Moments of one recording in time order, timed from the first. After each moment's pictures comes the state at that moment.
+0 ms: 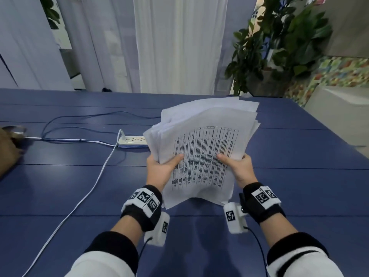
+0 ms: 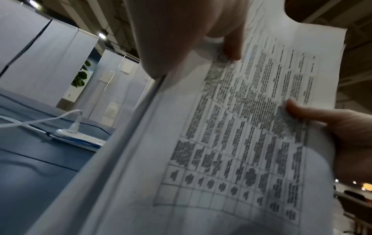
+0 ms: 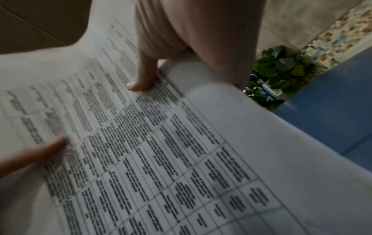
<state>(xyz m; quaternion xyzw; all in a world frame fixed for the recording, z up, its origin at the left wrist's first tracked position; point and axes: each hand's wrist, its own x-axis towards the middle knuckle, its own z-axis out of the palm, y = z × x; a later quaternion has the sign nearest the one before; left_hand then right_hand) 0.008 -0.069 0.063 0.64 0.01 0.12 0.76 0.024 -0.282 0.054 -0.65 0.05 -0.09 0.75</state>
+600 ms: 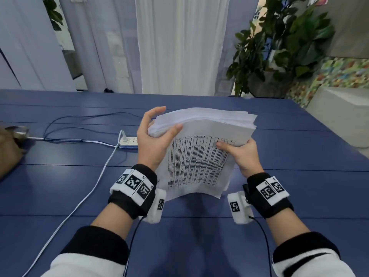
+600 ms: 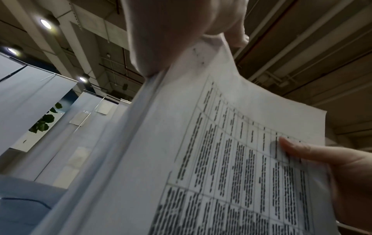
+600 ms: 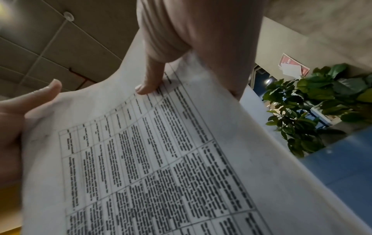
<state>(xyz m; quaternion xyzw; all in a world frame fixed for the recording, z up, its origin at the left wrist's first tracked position) 0.014 -0.061 0.131 0.65 -0.11 0.29 0.70 0.036 -0.282 0.091 -0.69 -0.01 -0.15 0.71</state>
